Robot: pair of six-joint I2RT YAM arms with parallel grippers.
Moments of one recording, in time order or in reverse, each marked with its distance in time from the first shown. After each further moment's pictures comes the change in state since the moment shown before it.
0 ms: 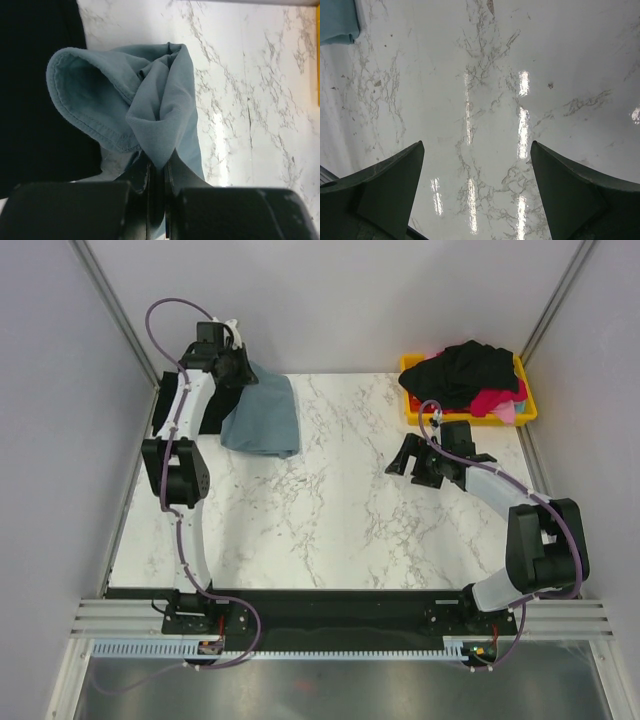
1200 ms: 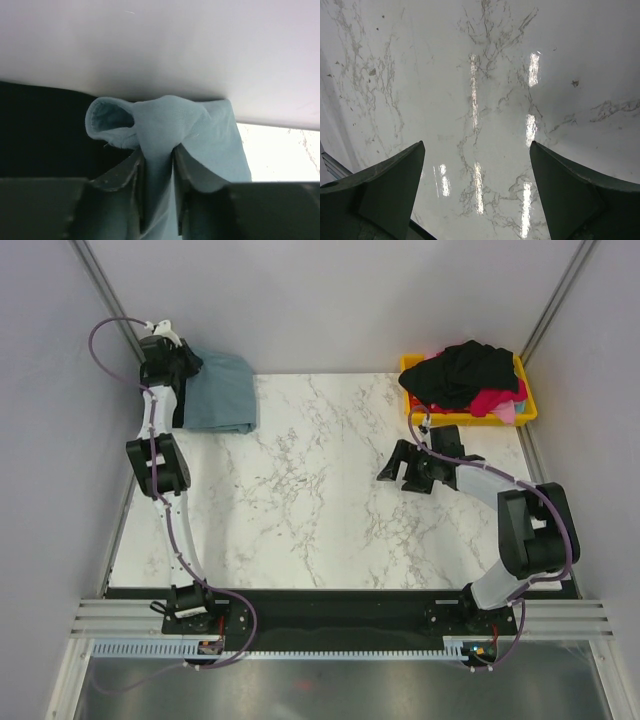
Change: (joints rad) left arm 0.293 0.343 0.229 0.485 0.044 0.011; right arm 0.033 0.088 -0.008 0.052 -0.052 0.026
